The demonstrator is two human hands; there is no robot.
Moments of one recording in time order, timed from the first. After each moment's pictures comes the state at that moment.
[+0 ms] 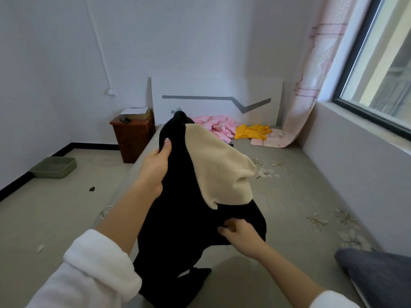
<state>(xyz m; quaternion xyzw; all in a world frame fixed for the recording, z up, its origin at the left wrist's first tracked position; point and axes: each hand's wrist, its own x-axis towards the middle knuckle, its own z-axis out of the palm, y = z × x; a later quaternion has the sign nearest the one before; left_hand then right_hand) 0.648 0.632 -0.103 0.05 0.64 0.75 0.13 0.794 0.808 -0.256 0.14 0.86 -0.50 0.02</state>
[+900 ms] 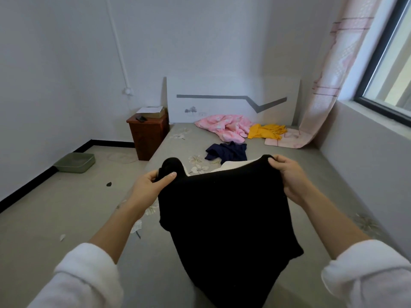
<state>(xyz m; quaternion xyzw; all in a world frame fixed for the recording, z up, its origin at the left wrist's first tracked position) 0.642 0.559 -0.162 0.13 0.76 0.63 0.13 0.758 0.874 -0.137 0.17 0.61 -0.76 -0.15</state>
